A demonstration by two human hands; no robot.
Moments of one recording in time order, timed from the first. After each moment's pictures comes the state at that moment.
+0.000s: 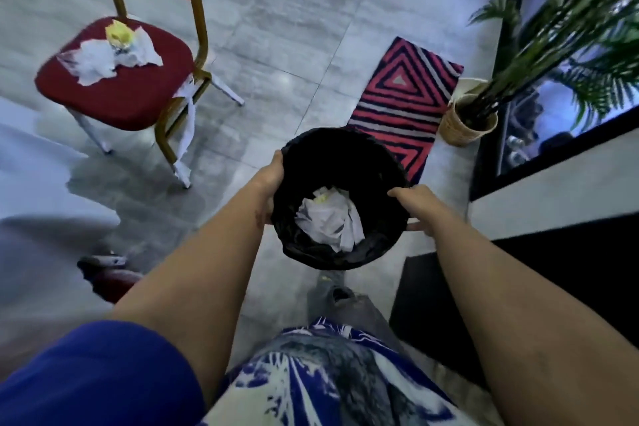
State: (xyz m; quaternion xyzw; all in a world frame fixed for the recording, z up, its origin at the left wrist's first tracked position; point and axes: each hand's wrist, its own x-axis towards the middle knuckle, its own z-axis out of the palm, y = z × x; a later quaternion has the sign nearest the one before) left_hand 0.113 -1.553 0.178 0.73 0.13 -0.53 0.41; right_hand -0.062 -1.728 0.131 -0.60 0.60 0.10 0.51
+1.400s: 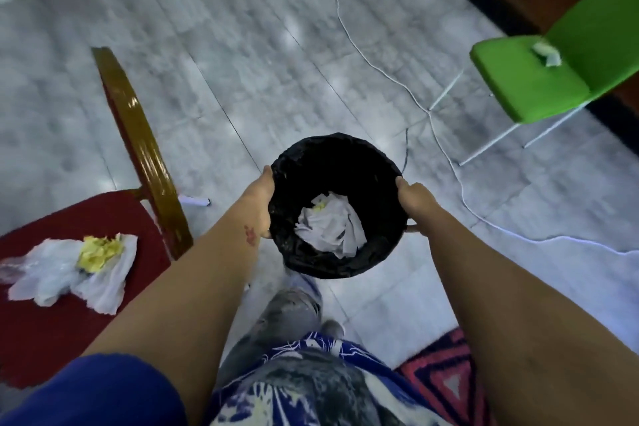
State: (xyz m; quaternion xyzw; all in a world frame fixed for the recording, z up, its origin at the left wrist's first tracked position) left_hand 0.965 -2.042 0.176 0.58 0.44 -0.37 0.58; right_hand 0.943 -2.300 0.132 -0.76 0.40 0.24 0.46
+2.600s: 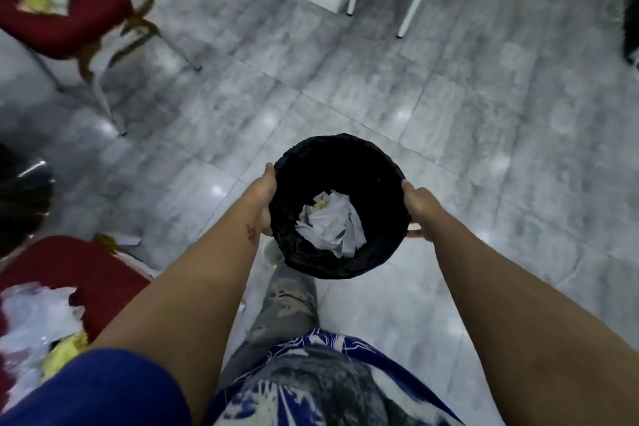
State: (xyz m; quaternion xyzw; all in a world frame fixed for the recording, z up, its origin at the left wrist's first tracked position) left_hand 1.485 -1.649 0.195 0.31 0.63 -0.03 0.71; right_hand 1.703 -1.794 0.116 -0.85 0.00 0.44 0.28
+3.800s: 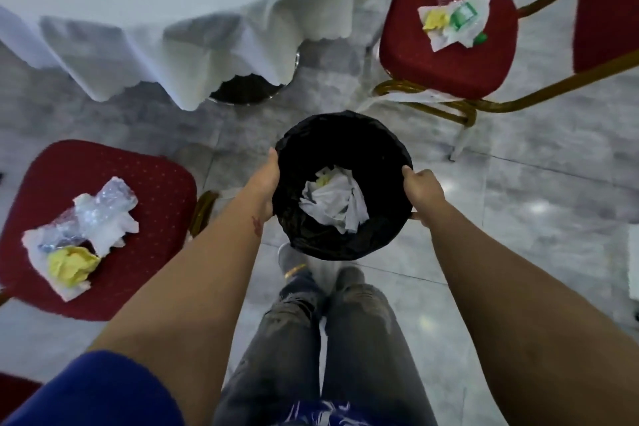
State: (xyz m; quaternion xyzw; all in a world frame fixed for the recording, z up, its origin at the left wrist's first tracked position) left_hand 1.297 -1.219 0.099 -0.11 0.70 0.41 0.57; right_hand 1.488 -1.064 0.016 -0.69 -0.53 0.49 -0.04
